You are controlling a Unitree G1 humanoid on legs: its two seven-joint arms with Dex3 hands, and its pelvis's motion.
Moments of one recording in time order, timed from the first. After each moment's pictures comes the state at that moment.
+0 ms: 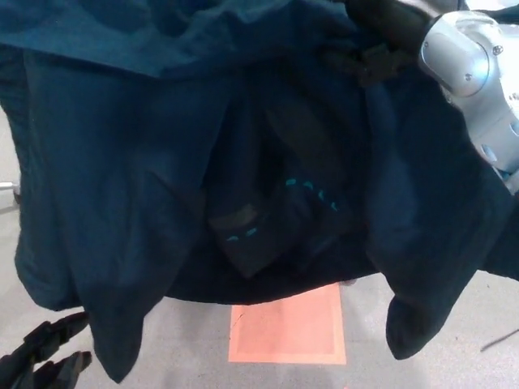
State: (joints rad) left_arm 0.01 0.37 0.19 0.74 -0.12 -0.34 -0.48; right_arm -1.11 -0.43 0.47 0.52 -0.50 0.11 0.25
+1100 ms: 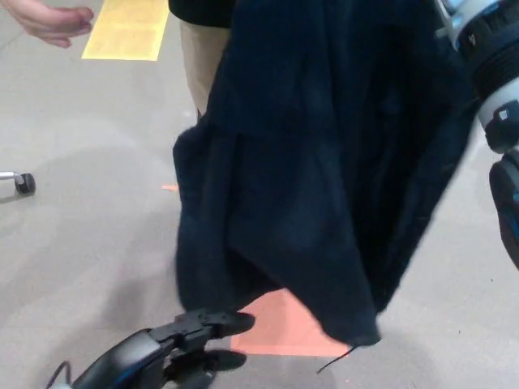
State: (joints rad) left_arm 0.07 0.38 -0.17 0.12 -0.18 -0.12 -0.73; right_arm -1.60 -0.19 0.15 1.07 -0.46 0.04 -0.14
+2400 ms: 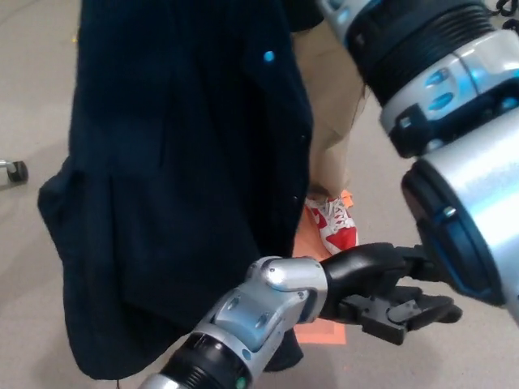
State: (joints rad) left_arm -0.61 -0.11 -0.44 0.64 -0.12 0.23 -0.68; right_arm -1.71 0.05 0.14 1.10 -0.36 -0.02 -0.10
